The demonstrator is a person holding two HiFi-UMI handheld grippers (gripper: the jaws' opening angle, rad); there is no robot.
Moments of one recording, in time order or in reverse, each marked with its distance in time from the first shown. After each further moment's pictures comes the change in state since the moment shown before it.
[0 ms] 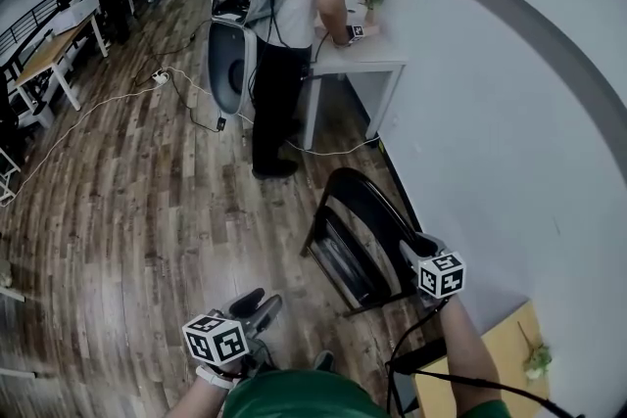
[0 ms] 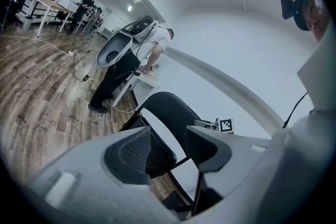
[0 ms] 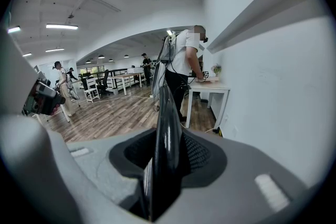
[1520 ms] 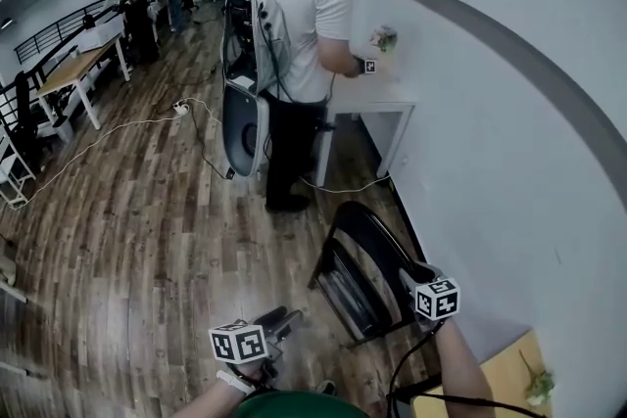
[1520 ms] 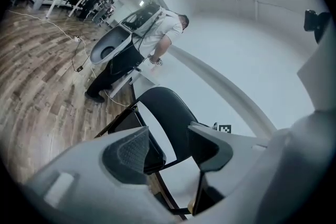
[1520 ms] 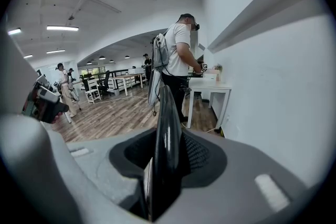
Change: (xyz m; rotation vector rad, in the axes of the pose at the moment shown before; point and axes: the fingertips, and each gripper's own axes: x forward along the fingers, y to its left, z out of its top) left arm 0.032 -0.018 -0.020 -0.135 0.009 -0.030; right arm -0.004 0.001 -0.003 0.009 0.004 0.014
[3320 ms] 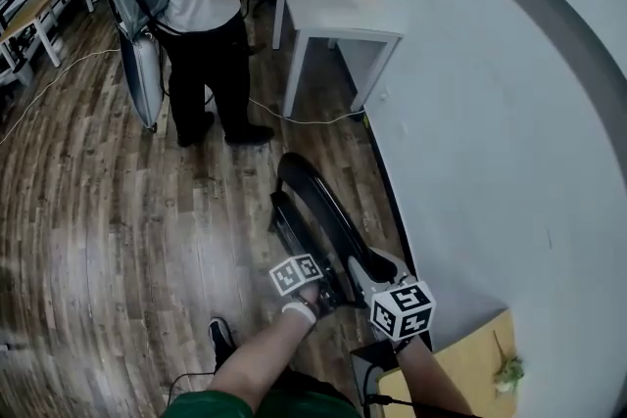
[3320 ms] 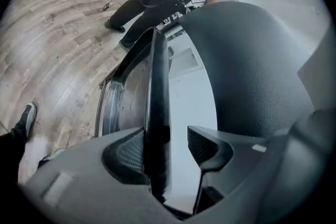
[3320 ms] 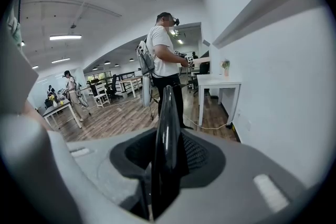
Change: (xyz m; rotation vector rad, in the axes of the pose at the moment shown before) left arm 0.296 0.088 -0.155 -0.543 0.124 0.257; right arm -0.003 0.069 0.005 0.044 0.001 0.084
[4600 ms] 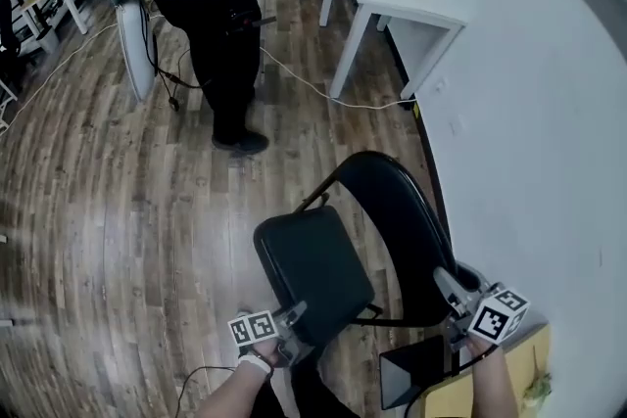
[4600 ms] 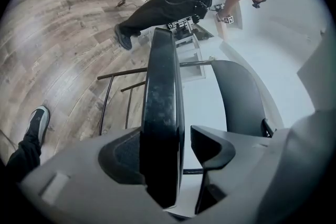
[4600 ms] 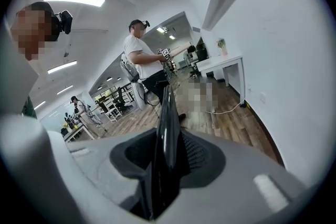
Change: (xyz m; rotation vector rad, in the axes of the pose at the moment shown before) left arm -0.128 0.242 0.013 -0.057 -0.014 -0.123; right arm 0.038 -0.021 -0.048 0.240 0.025 0.159
